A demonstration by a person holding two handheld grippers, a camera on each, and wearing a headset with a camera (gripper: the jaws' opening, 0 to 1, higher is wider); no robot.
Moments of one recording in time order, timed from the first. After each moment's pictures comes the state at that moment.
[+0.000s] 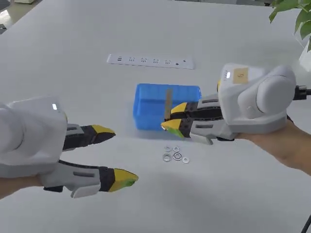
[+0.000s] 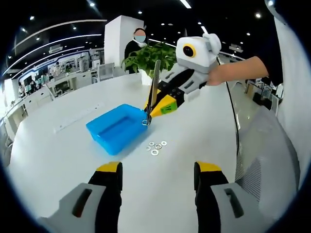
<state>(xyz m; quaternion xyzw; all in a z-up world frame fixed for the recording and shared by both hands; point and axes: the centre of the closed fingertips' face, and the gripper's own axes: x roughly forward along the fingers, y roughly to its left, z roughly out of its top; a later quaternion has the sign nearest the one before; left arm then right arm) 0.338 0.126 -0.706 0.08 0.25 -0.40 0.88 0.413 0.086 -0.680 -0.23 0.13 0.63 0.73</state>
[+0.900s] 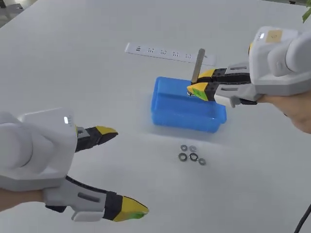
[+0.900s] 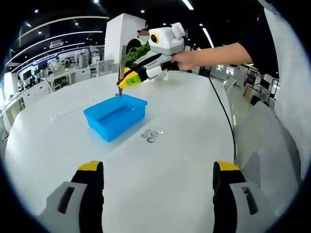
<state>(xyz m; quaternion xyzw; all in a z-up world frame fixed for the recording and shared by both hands) 0.324 0.137 -0.736 0.07 0.27 -0.41 0.87 0.495 0.103 -0.688 -0.24 0.13 0.61 0.75</state>
